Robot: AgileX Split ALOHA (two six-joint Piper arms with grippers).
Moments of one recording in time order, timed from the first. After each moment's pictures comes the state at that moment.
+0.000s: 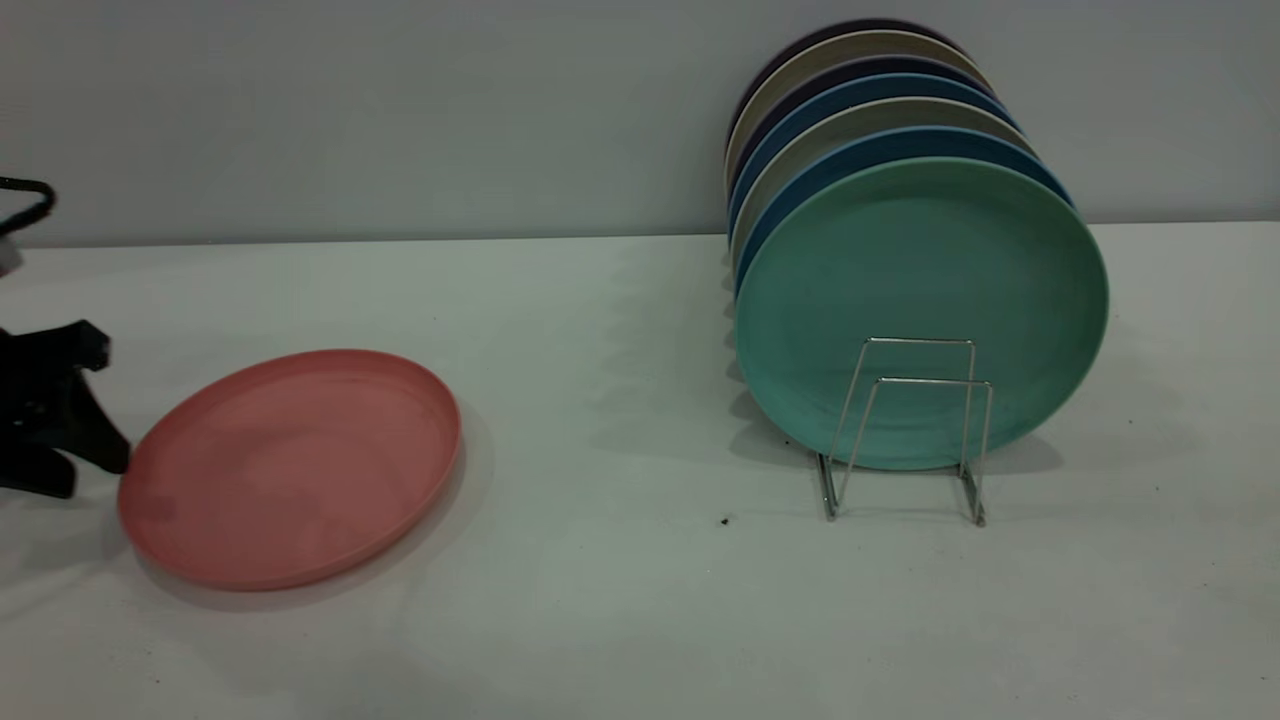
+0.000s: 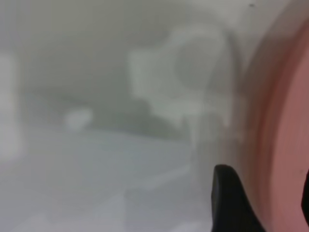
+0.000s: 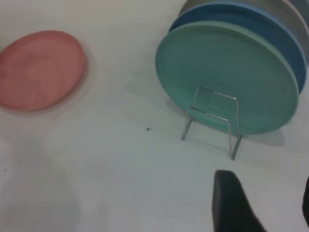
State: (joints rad) left arm 0.28 2.14 -1.04 -0.88 0.32 0.78; right arm 0.04 0.73 -0.48 0.73 0.55 -0.75
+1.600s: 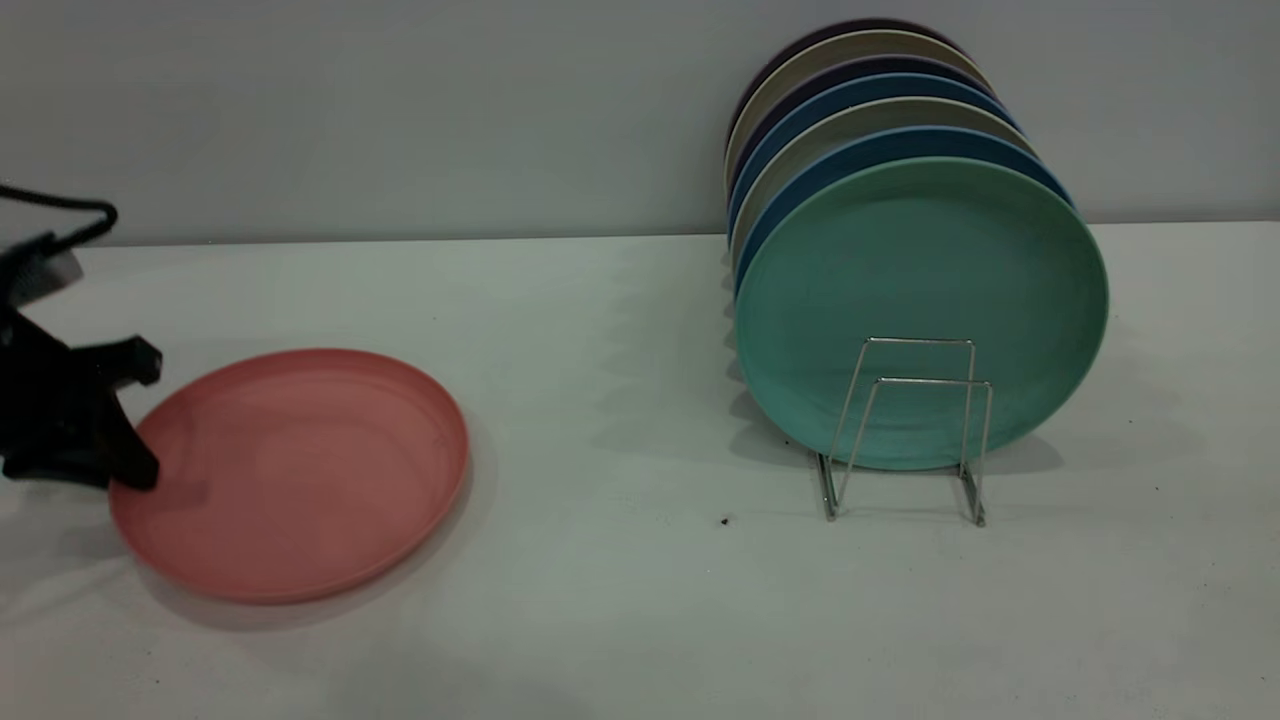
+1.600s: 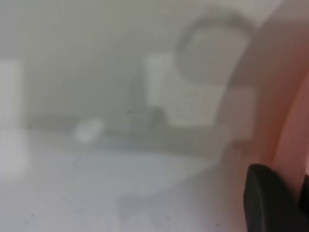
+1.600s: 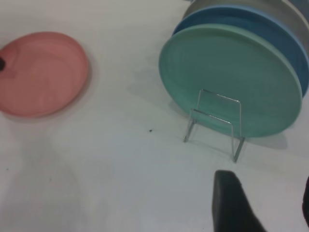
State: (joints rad) left arm 0.23 2.17 -1.06 -0.90 0.30 0.81; right arm 0.04 0.73 -0.48 0.75 0.56 -0.77
